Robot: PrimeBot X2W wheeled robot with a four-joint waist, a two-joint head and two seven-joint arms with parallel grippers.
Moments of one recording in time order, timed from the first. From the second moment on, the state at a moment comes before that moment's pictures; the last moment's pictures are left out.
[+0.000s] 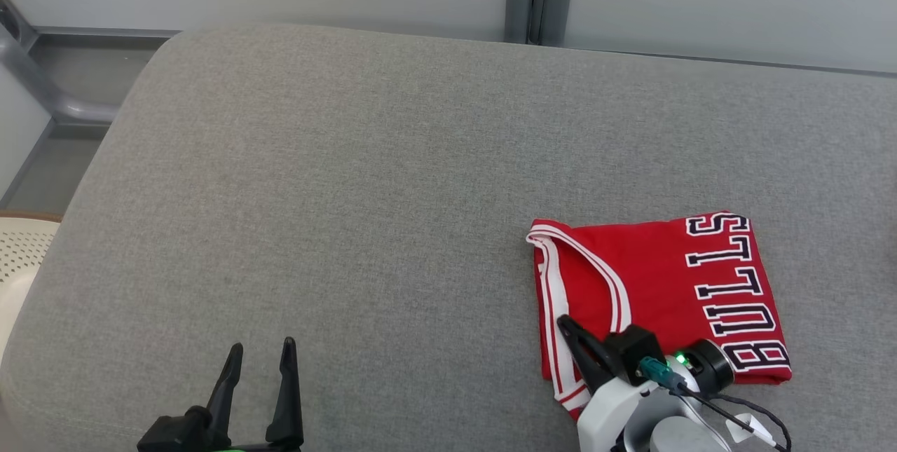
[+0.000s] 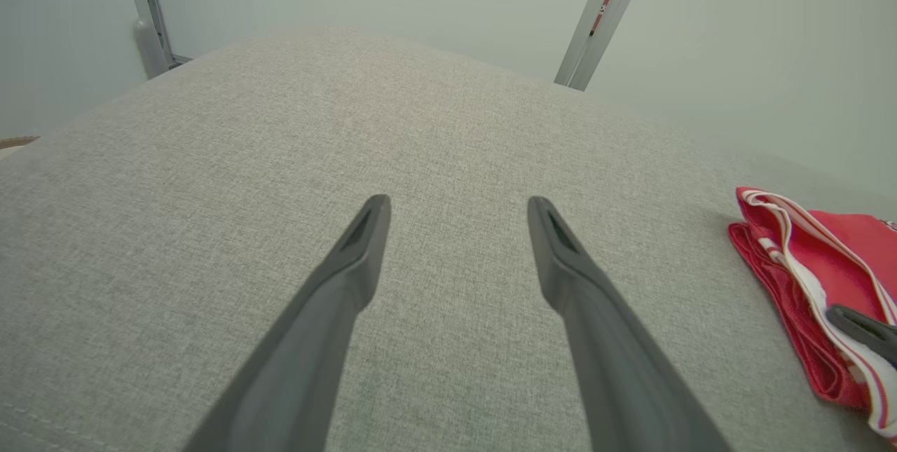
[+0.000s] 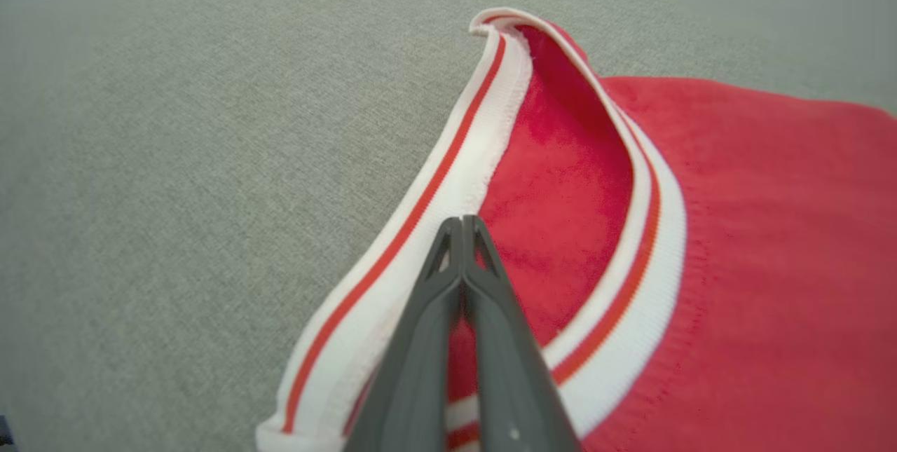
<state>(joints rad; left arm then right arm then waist) 0.13 0.05 -0.10 0.17 -0.34 -0.10 -0.26 -0.22 -0.05 0.34 0.62 0.01 0.13 -0.26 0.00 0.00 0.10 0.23</state>
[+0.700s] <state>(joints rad) 0.17 0.05 -0.07 0.16 -0.31 -0.10 -0.26 -0.10 -0.05 0.18 0.26 0.06 0.13 -0.26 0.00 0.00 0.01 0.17</state>
